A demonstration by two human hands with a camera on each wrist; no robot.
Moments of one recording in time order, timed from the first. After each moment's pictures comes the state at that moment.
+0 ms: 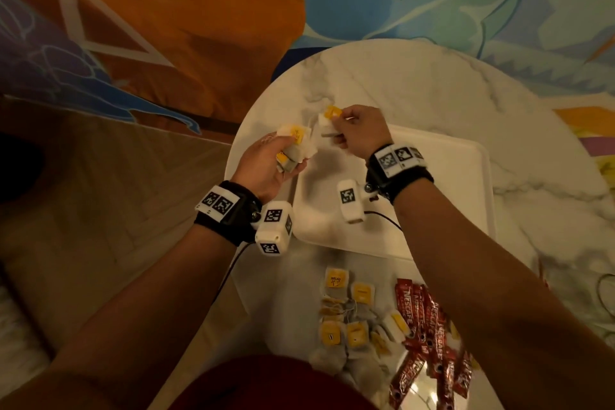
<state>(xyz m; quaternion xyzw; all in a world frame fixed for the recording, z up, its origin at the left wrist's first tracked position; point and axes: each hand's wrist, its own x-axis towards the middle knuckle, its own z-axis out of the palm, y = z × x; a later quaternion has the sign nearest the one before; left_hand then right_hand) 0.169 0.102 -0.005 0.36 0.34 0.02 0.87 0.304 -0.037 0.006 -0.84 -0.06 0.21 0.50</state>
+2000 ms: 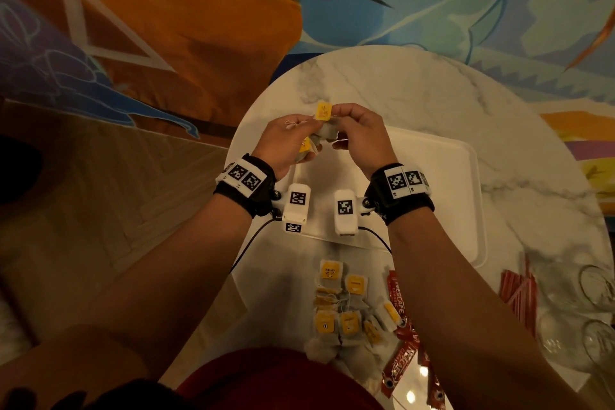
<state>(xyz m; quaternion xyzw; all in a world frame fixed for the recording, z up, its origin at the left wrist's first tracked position) 0.194 0.086 0.018 0.58 0.26 0.00 0.77 0.261 -0.056 0.039 -0.75 -0.10 0.21 0.62</state>
